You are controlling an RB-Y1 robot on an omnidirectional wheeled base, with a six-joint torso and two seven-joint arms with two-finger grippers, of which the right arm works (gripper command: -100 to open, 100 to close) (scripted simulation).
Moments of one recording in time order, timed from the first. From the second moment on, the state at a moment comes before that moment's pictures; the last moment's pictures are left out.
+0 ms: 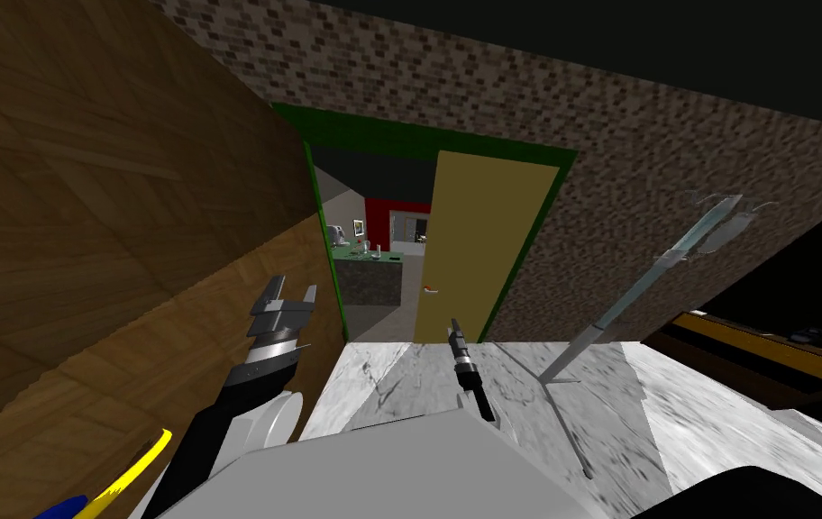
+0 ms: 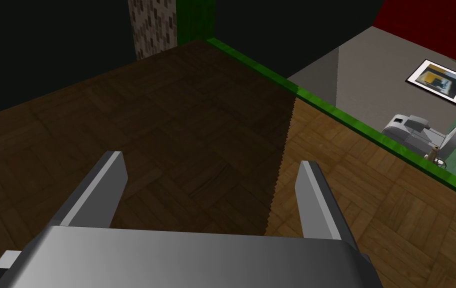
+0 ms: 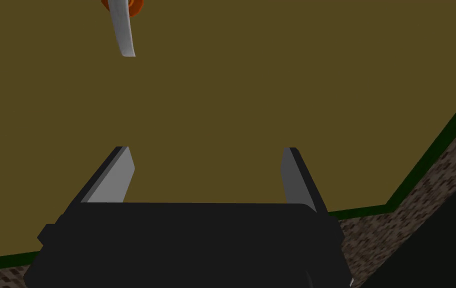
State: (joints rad) arm 0.18 -0.17 -0.04 -1.21 -0.09 -0.74 -0.03
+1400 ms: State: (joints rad) arm 0.06 -0.20 -0.07 -0.86 -0.14 -0.78 -0.09
